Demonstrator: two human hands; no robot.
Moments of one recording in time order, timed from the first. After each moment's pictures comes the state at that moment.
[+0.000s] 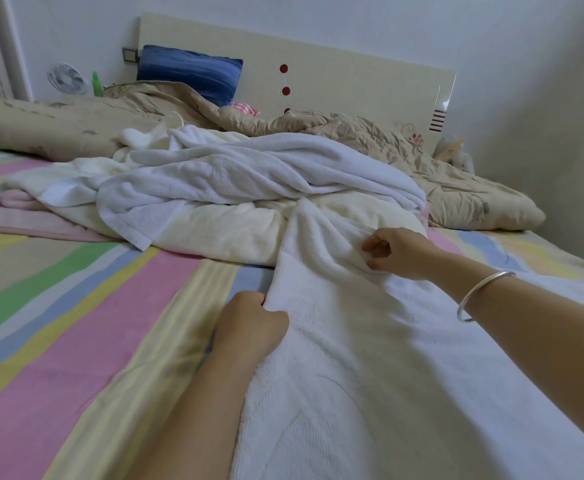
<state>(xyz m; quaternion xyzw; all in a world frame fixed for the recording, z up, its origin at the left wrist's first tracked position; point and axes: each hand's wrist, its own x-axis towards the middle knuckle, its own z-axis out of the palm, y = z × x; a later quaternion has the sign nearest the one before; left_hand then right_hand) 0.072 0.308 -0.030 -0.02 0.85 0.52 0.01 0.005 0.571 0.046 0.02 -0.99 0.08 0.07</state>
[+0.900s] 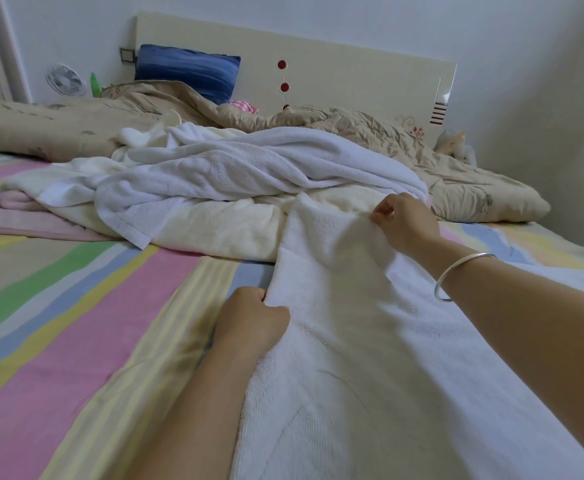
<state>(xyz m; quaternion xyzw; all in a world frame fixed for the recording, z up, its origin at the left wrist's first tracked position) 0.071 0.307 -0.032 -0.01 0.85 0.52 0.02 -0.017 0.564 0.054 -0.06 -0.95 0.13 0.27</state>
